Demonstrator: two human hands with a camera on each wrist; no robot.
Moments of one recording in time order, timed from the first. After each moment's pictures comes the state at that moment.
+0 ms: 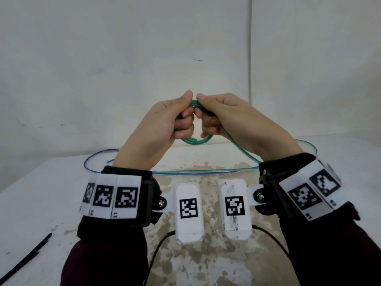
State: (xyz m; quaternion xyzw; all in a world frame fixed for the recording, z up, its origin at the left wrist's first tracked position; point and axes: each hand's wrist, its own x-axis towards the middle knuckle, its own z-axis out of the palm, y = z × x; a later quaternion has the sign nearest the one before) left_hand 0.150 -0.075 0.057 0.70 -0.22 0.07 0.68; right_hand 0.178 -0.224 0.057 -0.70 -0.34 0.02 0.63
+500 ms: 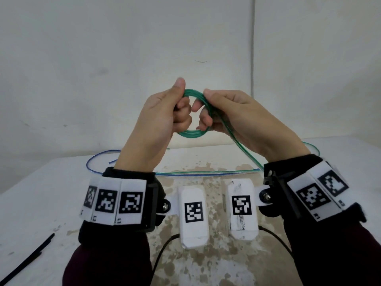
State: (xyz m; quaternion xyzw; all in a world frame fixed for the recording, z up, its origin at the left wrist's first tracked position) left_hand 0.143 -0.074 0.064 0.69 -0.22 0.14 0.68; right_hand 0.176 -0.227 0.060 -0.66 -0.37 0.02 0.66
